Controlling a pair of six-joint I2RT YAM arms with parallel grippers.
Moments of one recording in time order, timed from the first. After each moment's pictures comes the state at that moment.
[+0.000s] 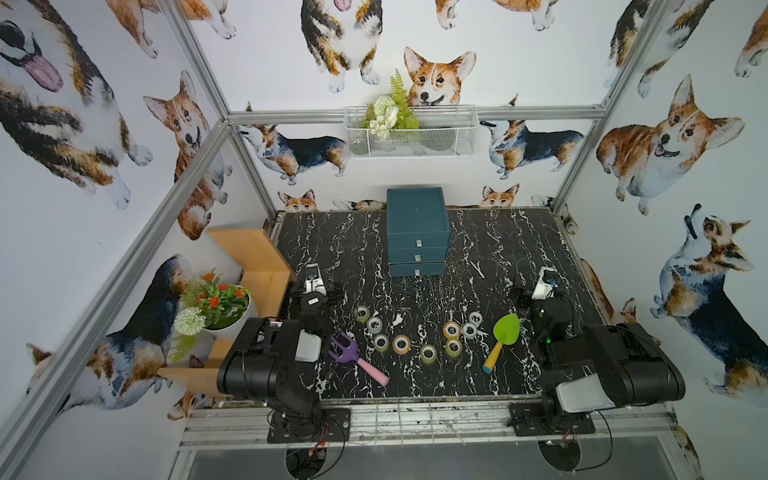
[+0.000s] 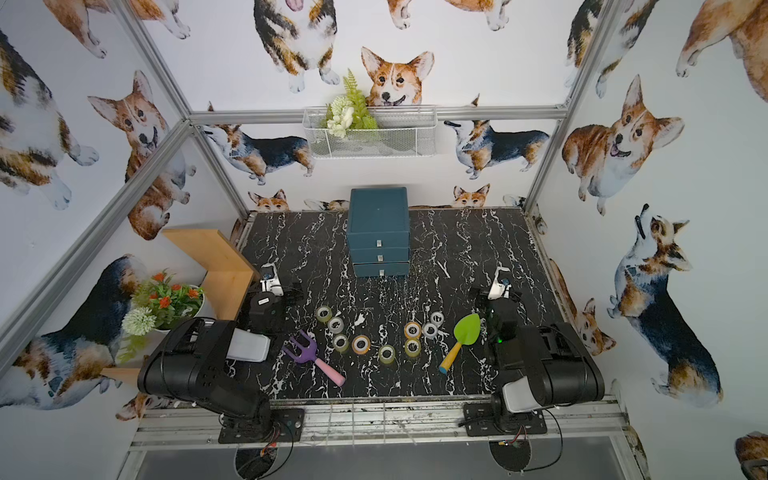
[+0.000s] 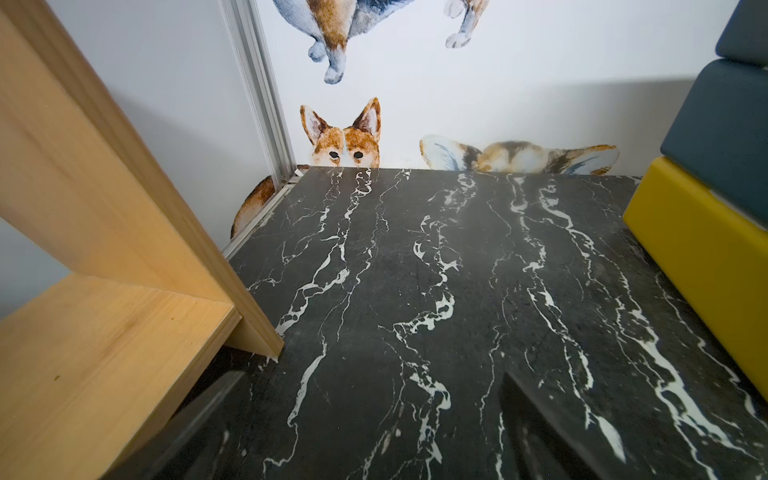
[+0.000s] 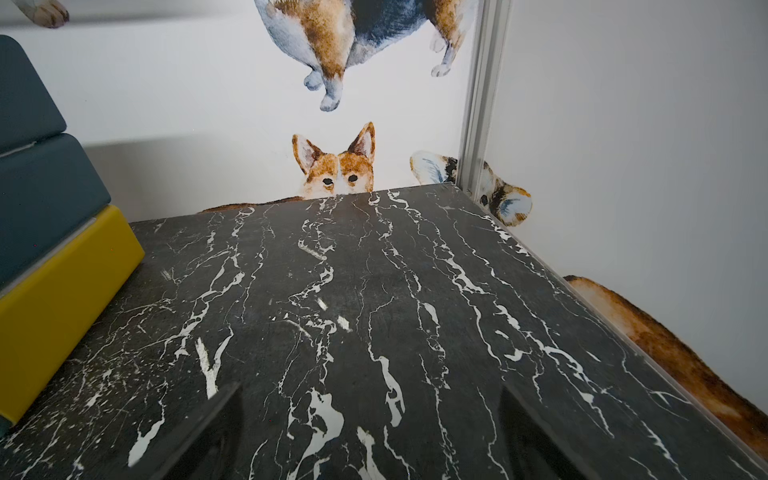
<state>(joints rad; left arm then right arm) -0.07 1.57 0.25 1.13 -0.32 0.00 0.01 1.45 0.12 1.20 0.24 0.07</state>
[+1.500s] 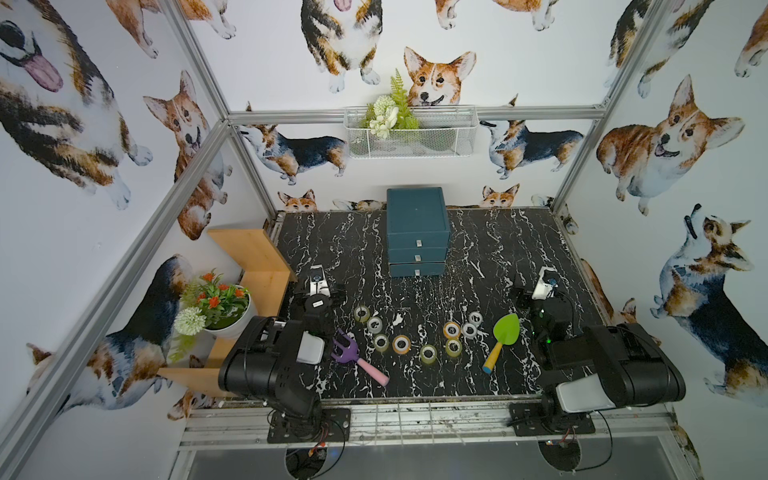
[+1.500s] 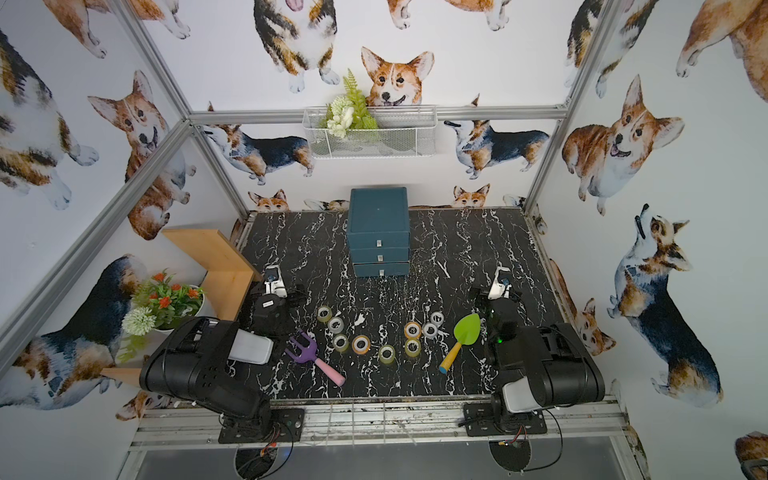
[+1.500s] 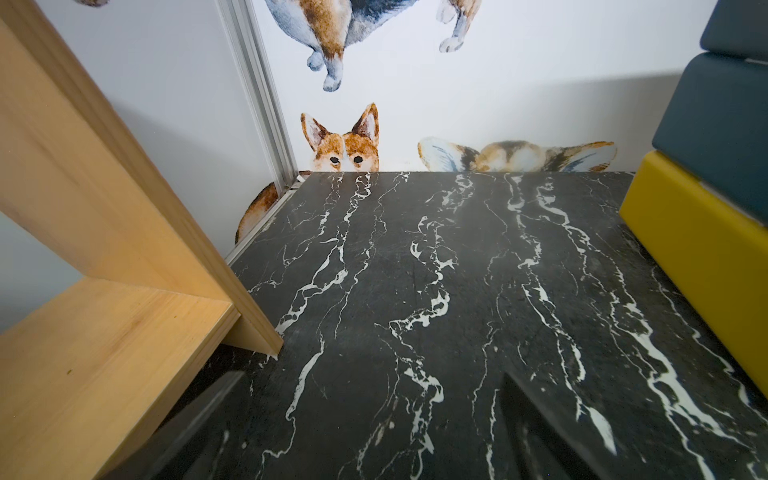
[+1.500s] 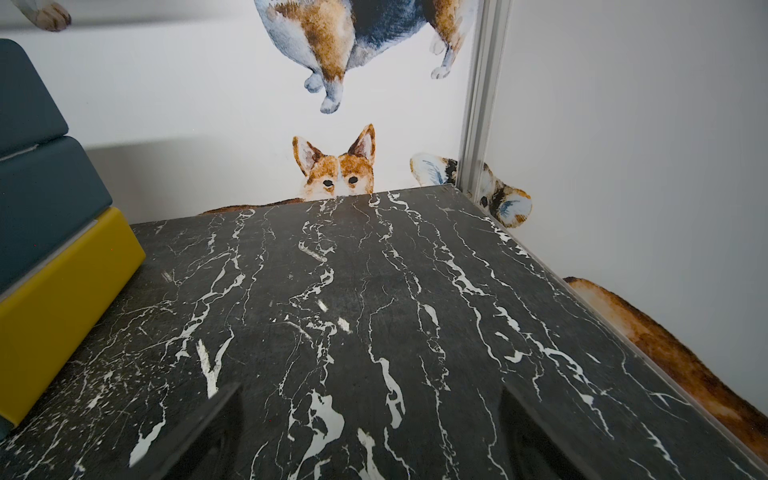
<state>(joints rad) -0.12 1.57 0.23 1.17 -0.39 0.03 0.01 1.45 0.12 1.20 0.24 0.07</state>
